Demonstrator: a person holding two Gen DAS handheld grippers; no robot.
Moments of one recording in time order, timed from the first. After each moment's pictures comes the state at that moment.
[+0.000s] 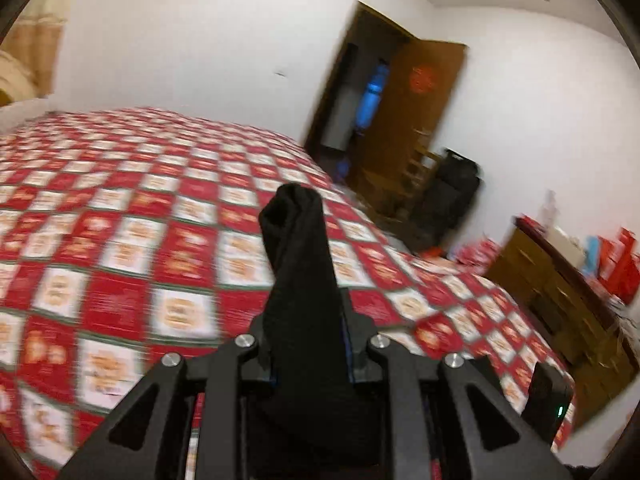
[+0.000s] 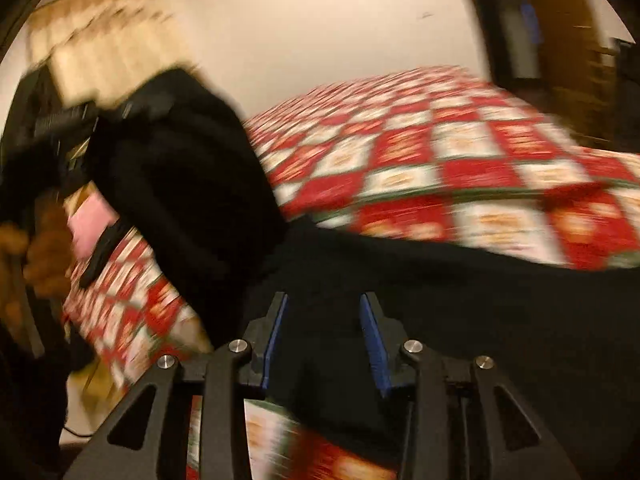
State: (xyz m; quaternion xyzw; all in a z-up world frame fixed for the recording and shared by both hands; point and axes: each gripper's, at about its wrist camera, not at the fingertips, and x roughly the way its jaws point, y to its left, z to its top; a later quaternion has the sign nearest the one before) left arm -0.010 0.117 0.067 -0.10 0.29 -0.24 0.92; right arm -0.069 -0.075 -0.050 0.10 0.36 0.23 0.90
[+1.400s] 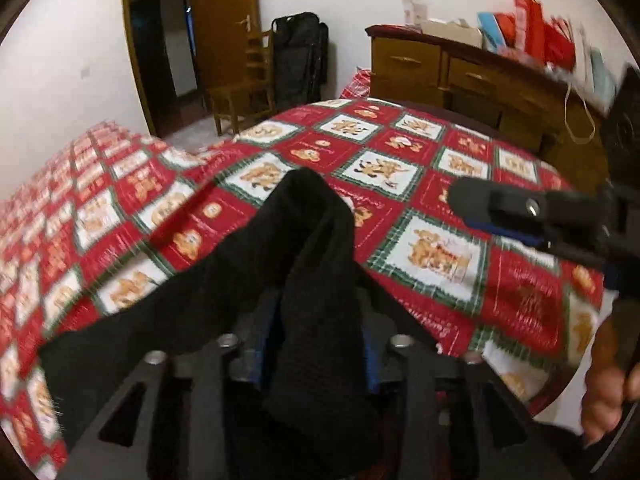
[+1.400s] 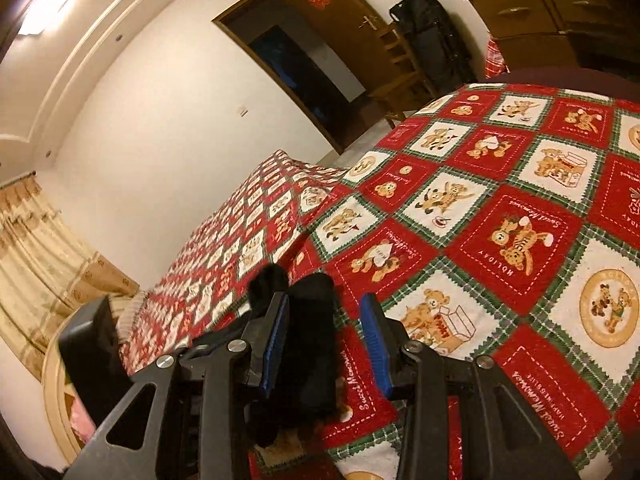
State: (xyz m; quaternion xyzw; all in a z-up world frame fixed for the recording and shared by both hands) left arm -0.114 -0.186 -0.017 0.21 0.33 -0.43 0.81; right arm -0.239 -0.362 -0.012 0.38 0.22 -0.07 0.90
